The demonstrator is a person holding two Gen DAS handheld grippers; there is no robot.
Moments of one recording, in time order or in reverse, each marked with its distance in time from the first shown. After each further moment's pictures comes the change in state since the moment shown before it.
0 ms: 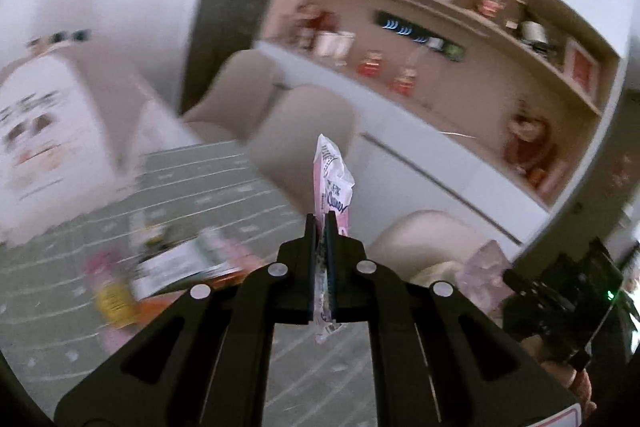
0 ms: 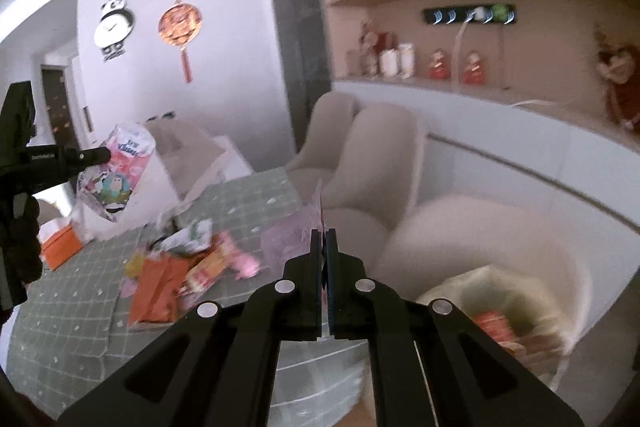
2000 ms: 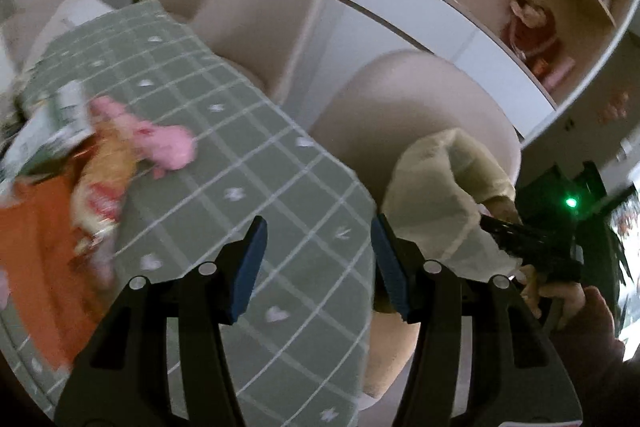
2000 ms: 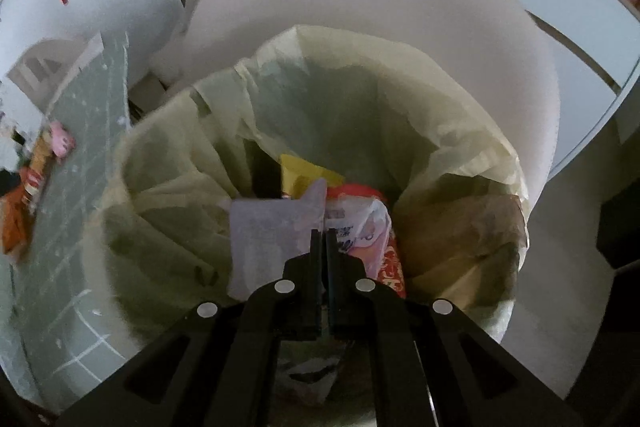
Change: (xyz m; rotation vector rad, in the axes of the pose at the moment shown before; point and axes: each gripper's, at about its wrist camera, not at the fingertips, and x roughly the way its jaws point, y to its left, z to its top) left arm 0.151 -0.030 -0.126 0.012 0.401 -0.035; right arm 0.094 -0.163 -0.131 0.203 0.562 -0.203
